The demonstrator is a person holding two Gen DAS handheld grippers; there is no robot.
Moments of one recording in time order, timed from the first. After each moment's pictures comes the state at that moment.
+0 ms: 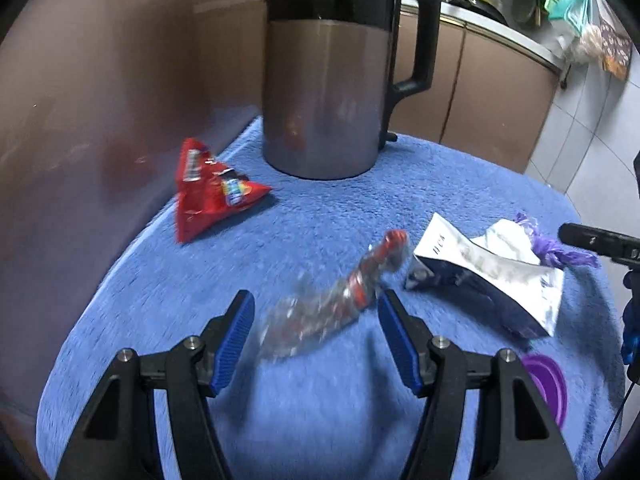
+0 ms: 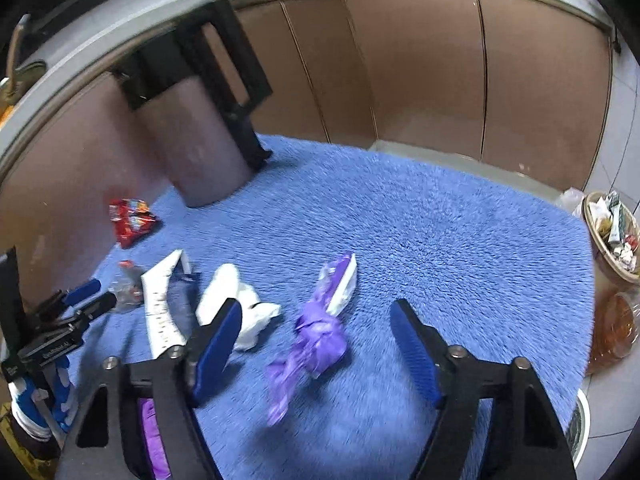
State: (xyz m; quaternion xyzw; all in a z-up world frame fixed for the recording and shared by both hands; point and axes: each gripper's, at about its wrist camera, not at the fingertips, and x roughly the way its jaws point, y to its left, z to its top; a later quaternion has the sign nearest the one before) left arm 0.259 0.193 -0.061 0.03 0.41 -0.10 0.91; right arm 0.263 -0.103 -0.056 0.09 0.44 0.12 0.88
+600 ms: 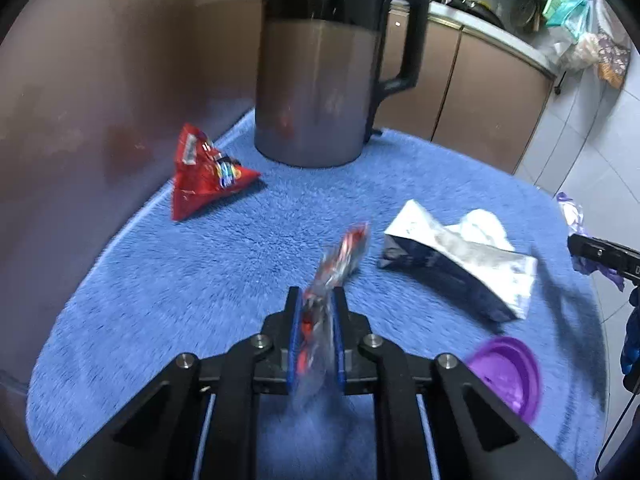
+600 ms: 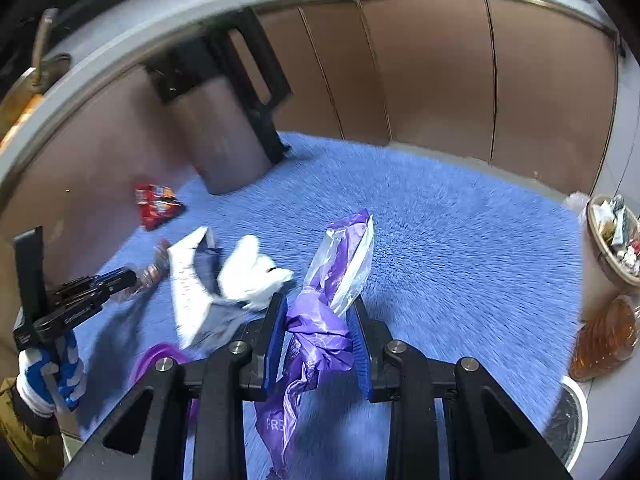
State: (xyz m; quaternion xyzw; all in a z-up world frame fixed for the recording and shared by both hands) left arm 0.222 0.194 -0.046 0.01 0.41 -0.11 0.91; right arm 0.204 -0.118 -0.025 0.08 0.41 0.16 0.89
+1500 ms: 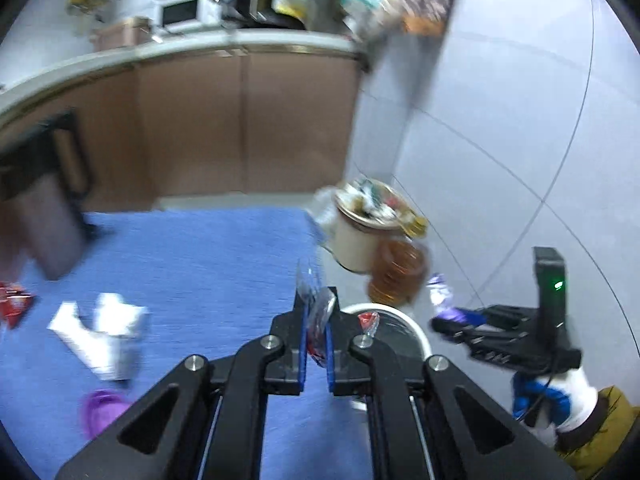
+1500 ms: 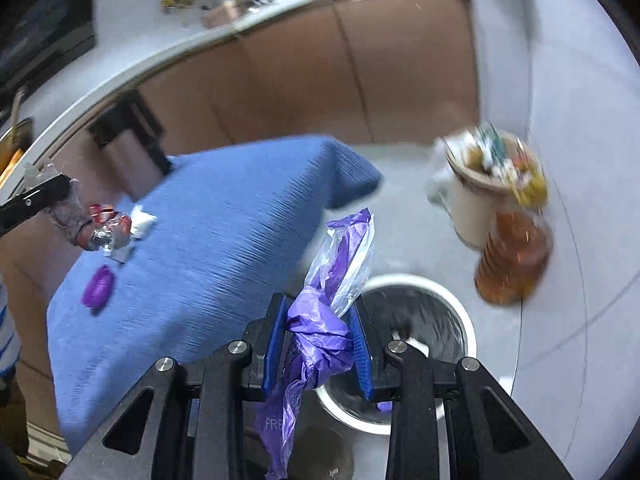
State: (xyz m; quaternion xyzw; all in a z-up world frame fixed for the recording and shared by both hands) left arm 0.120 -0.128 0.045 0.07 0.36 -0.34 0.87; right arm 0.044 -0.337 -0.055 0.15 0.41 0.03 0.90
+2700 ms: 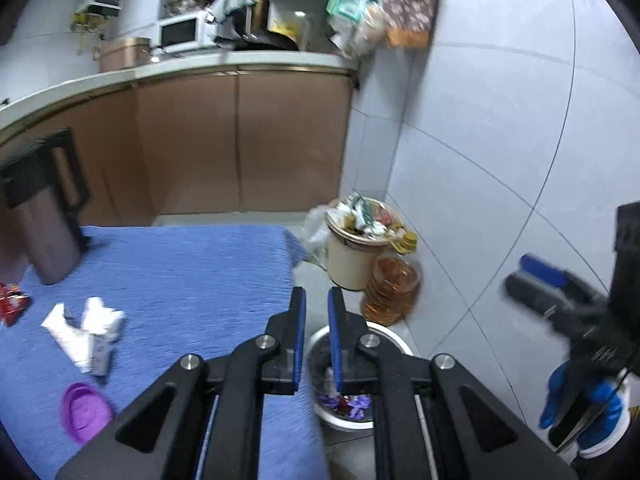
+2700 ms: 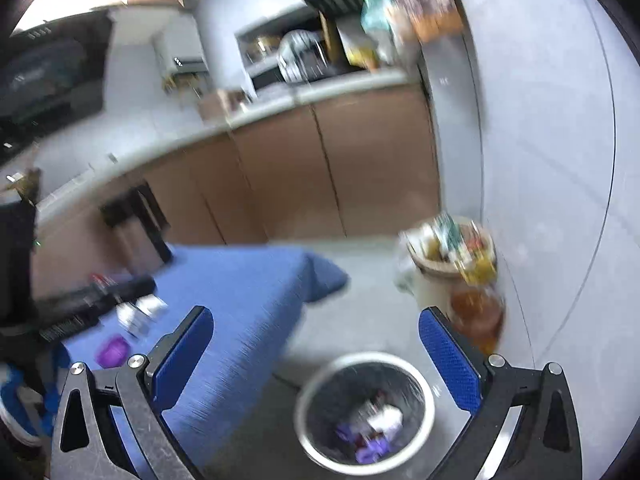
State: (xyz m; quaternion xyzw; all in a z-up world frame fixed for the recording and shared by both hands) left arm 0.076 -0.134 0.065 0.06 0.31 -0.32 0.89; right arm -0.033 -0.343 0.057 0.13 0.23 -0.02 0.96
